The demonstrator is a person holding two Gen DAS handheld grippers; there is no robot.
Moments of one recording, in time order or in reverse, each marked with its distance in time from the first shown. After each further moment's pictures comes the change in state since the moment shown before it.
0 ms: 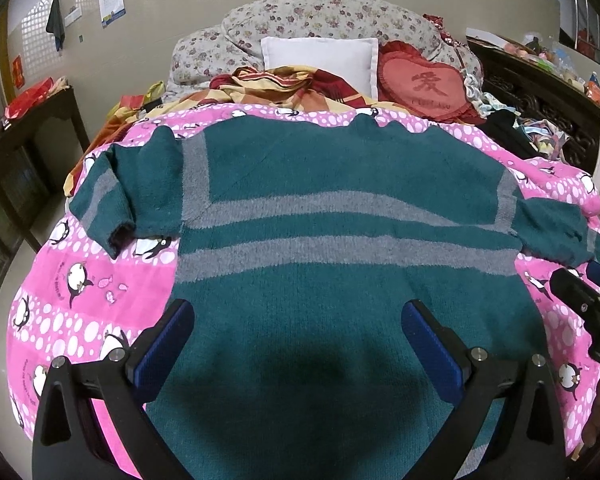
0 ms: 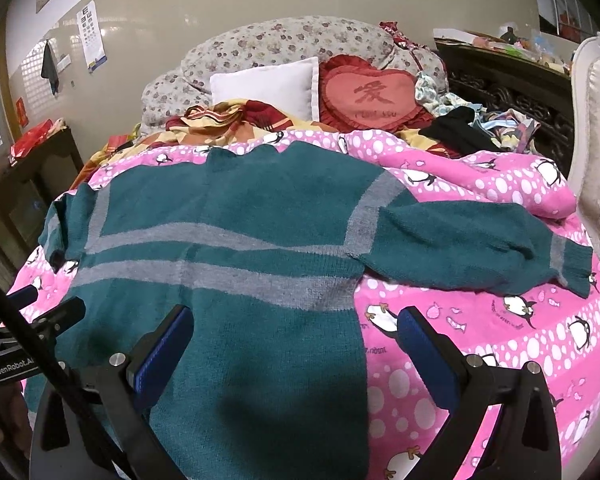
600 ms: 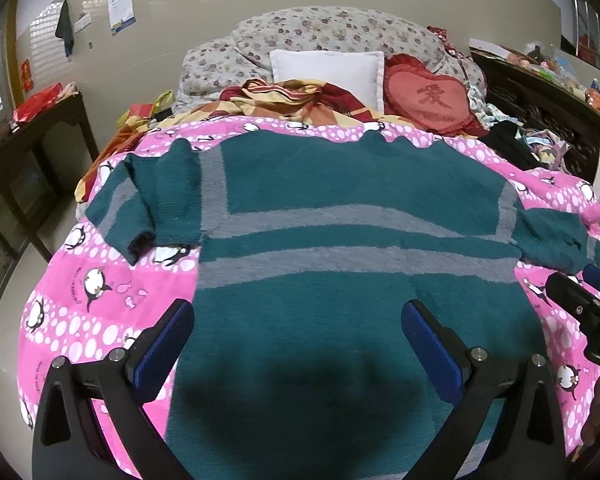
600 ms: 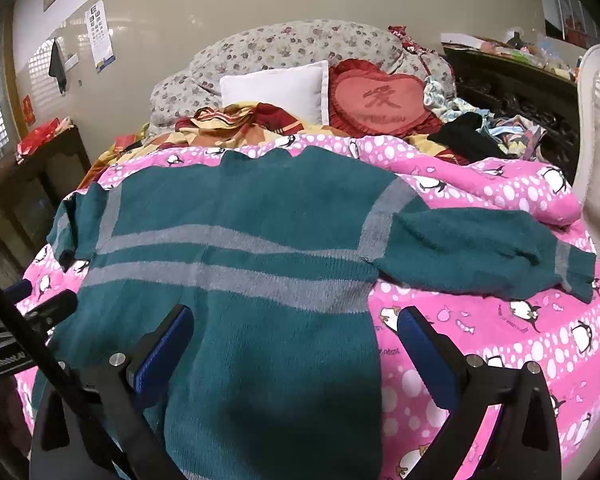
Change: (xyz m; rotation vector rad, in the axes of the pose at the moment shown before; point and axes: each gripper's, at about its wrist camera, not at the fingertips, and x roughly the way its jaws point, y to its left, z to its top) left arm -0.017 0.008 0.002 -0.004 -0.040 0.014; right arm -0.008 0.008 0.002 -0.004 -0.017 0.027
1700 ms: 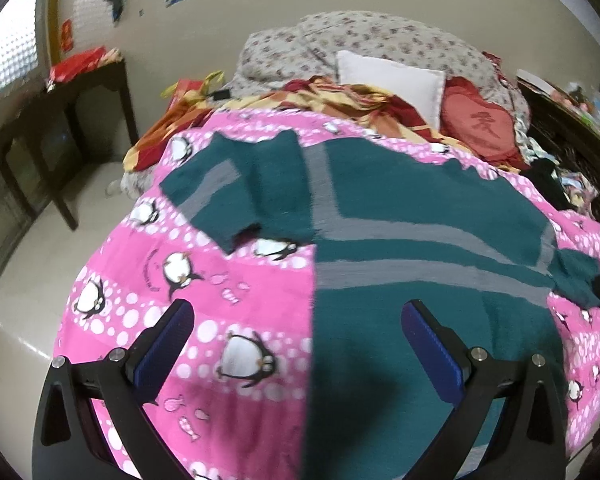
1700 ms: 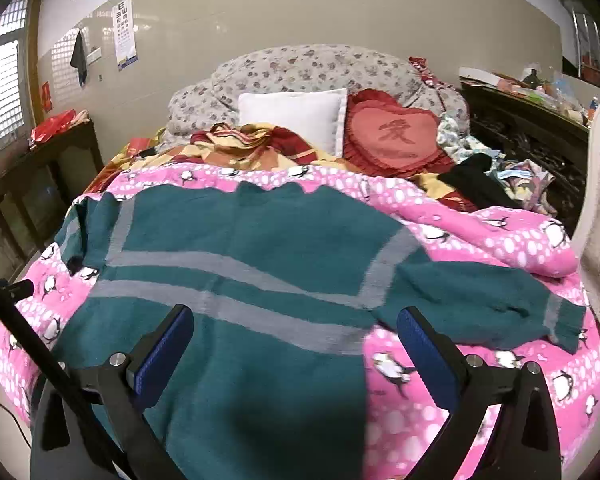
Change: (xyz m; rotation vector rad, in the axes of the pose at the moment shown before) left arm -0.023 0.106 0.007 -0.132 0.019 0.065; right arm -0.012 0.030 0.030 -0.100 -0.051 0.008
